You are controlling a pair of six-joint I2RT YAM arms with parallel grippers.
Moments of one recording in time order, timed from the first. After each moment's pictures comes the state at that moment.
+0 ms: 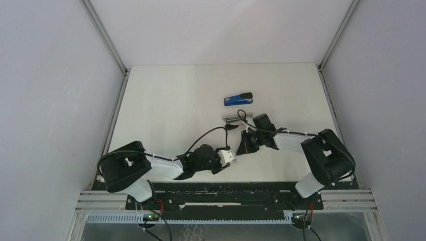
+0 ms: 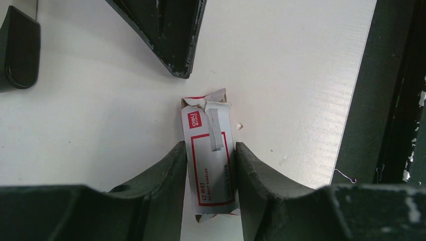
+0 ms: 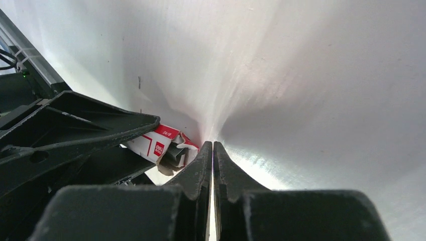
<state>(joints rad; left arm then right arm) -1.08 1.55 0.44 0.56 0.10 0.20 0.50 1.56 0.64 -0.08 -0.56 0.40</state>
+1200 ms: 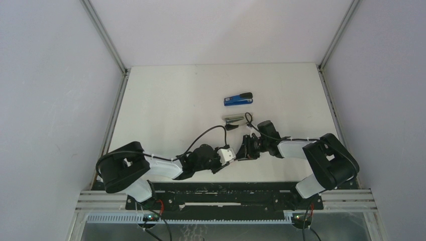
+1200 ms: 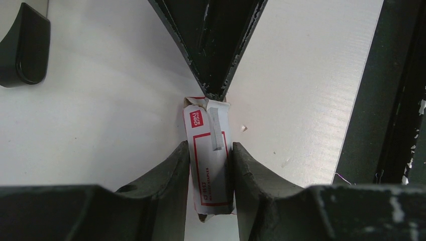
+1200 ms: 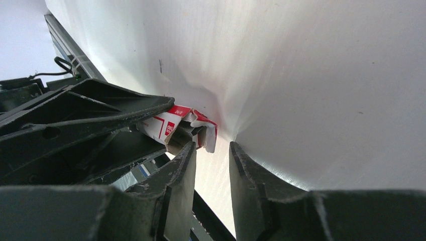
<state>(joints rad) -1.08 1.53 0.44 0.56 0.08 0.17 0.48 1.51 0.48 0.11 -0.66 0.61</state>
